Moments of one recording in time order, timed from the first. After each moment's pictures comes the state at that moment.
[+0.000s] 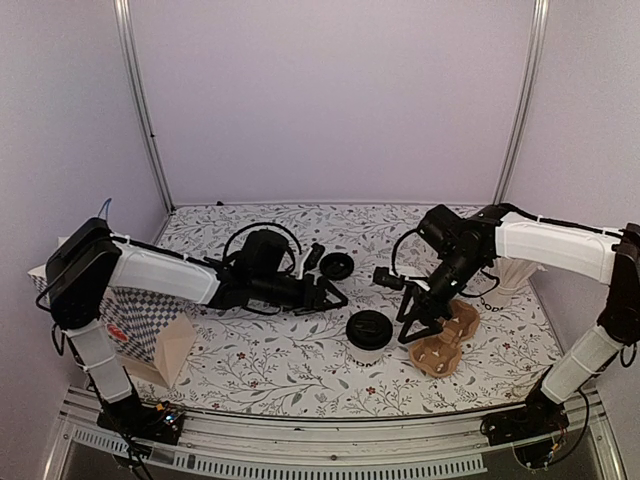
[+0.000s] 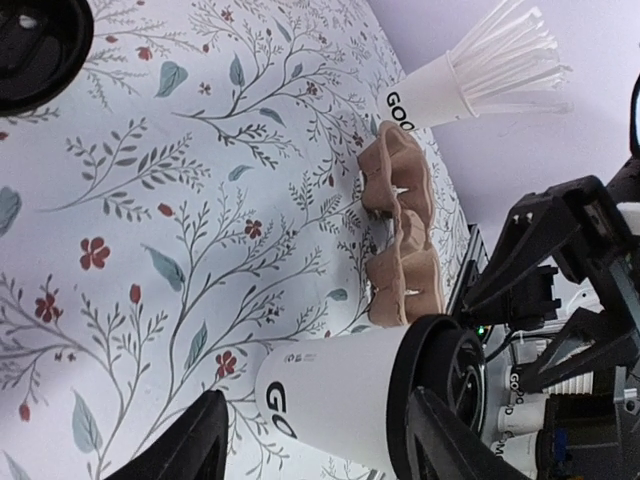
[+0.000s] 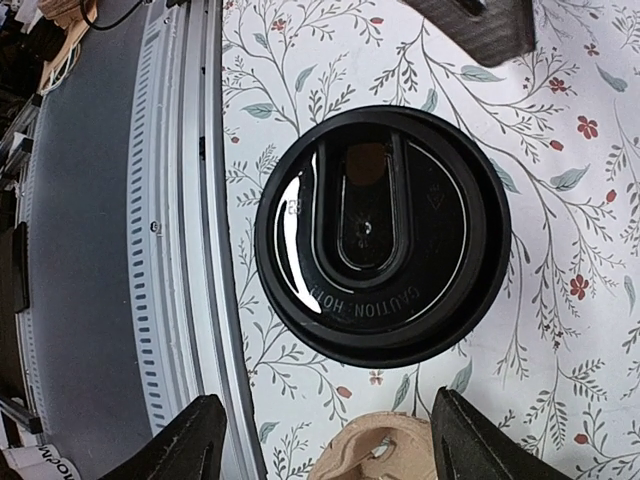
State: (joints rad) left arm -0.84 1.81 0.98 0.26 0.48 -0.73; right arm 0.67 1.57 1.19 -0.98 -0.64 -0.59
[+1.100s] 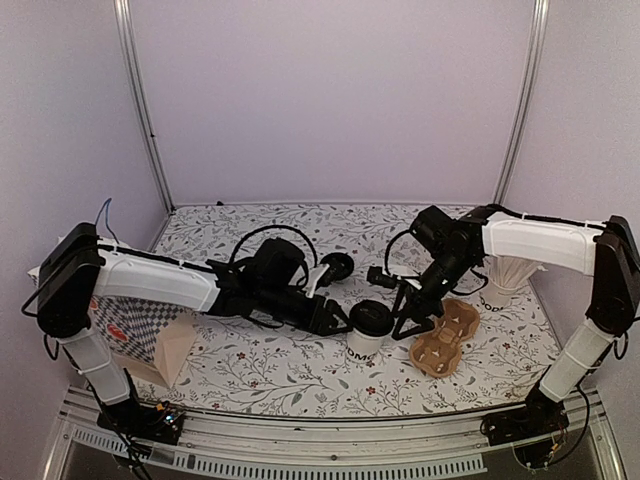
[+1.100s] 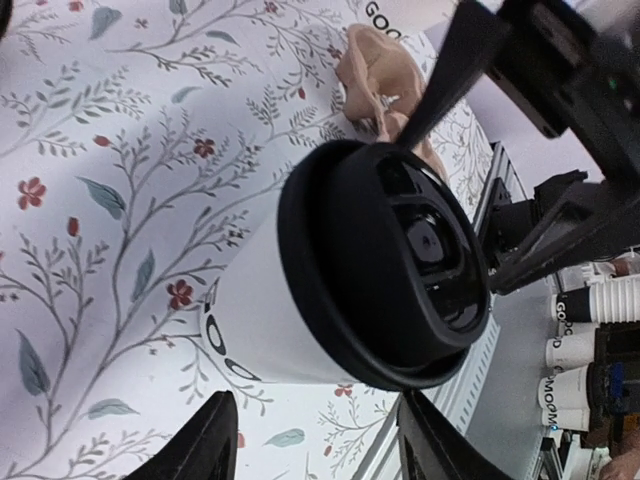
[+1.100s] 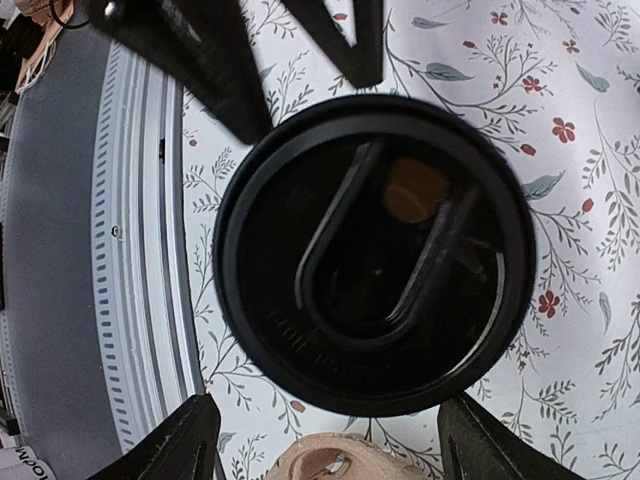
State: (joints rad) left arm -0.97 1.72 0.99 0.04 0.40 -0.58; right arm 0.67 1.65 1.22 -0.92 -0.62 -0.62
